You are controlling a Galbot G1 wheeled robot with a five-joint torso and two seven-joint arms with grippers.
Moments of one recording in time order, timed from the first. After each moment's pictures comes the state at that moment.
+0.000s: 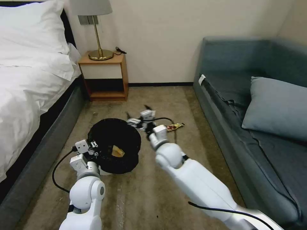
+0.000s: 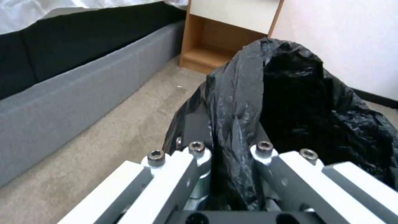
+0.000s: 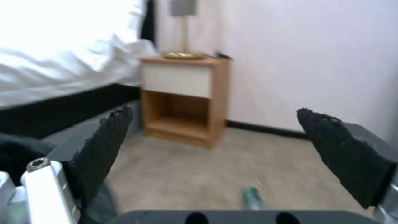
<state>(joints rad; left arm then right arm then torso) 1.28 -1.53 -0.57 -2.00 -0.27 0.33 -0.37 -0.77 1.29 -0.10 1.61 0.37 -0.02 0.23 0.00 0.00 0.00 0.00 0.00</state>
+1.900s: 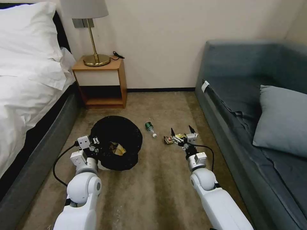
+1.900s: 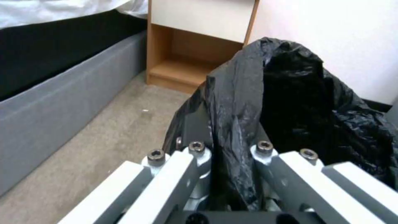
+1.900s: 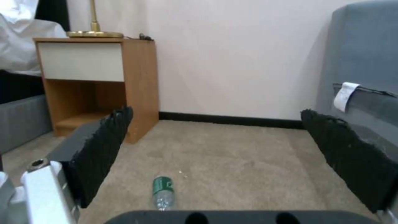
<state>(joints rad) 1.26 -1.47 -0.58 -1.96 -0.28 0.30 -0.27 -1.02 1.34 0.22 1.44 0.22 0.27 0.05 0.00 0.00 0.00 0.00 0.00</state>
